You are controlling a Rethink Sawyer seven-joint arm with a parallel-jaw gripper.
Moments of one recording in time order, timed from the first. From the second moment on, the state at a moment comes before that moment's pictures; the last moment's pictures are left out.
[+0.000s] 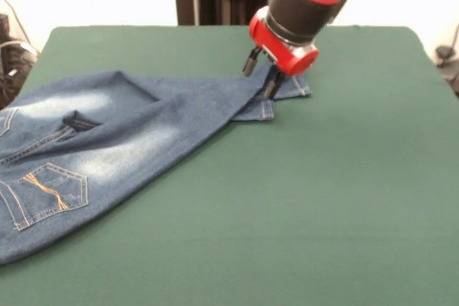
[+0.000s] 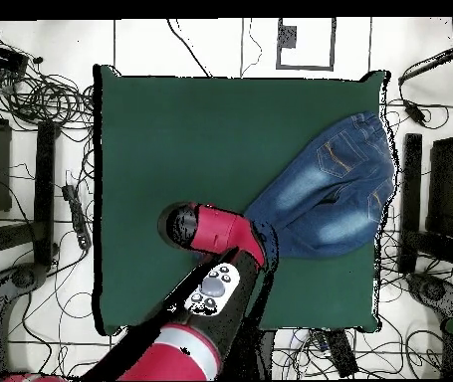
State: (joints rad) arm 0.27 -0.29 -0.48 1.57 0.28 0.51 2.42
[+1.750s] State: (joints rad) arm 0.28 -0.21 -0.48 1.59 0.31 0.38 2.42
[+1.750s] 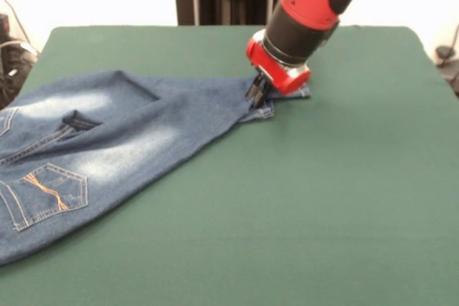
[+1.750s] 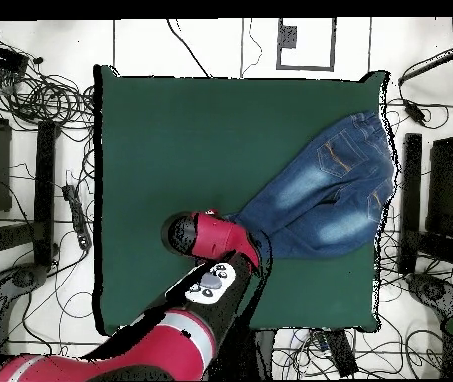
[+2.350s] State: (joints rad) arm 0.39 -0.13 -0.65 1.57 0.30 0.38 2.42
